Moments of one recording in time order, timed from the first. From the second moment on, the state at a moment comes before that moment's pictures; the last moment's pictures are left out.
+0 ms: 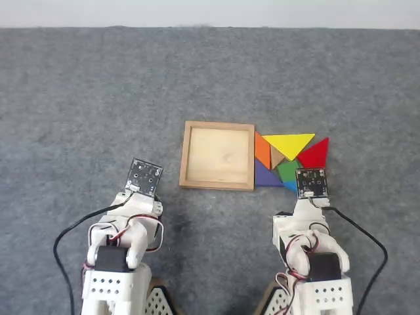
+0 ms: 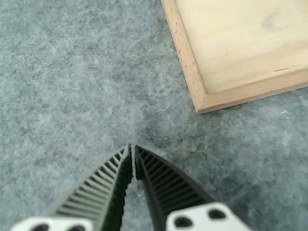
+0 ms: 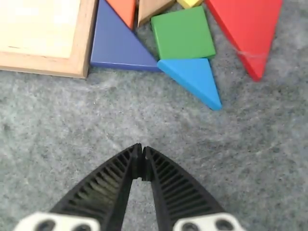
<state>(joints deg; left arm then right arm) -2.5 -93.8 97.2 59.6 -7.8 -8.9 -102.7 95.9 72.7 -3.9</state>
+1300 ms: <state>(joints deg) -2.5 -93.8 97.2 59.6 -7.8 -8.9 -102.7 95.9 74.3 -3.9</state>
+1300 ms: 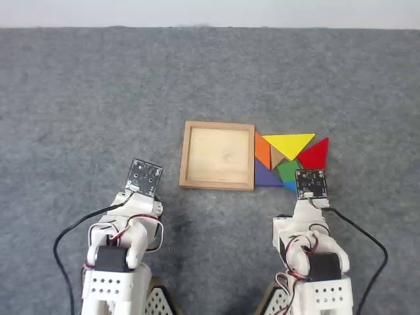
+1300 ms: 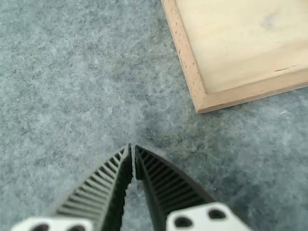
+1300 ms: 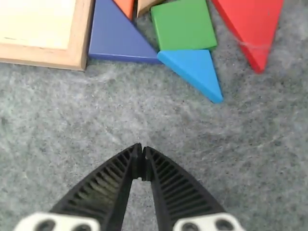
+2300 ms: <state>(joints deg) -2.5 -93.8 97.2 59.6 -7.8 7.0 -97.4 76.2 60.7 33.3</state>
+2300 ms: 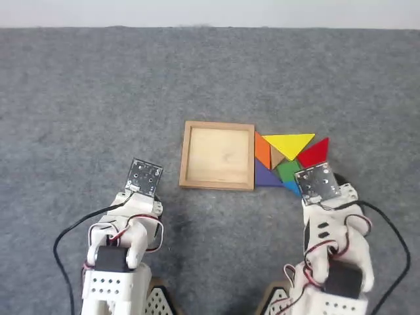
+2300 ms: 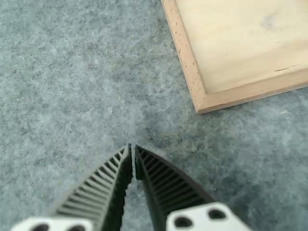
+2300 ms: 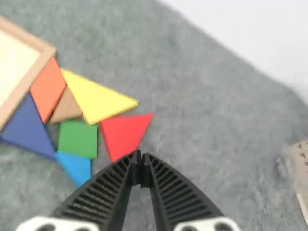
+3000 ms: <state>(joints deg) -2.5 -93.8 97.2 59.6 -7.8 -1.6 1.2 20.0 64.3 15.0</state>
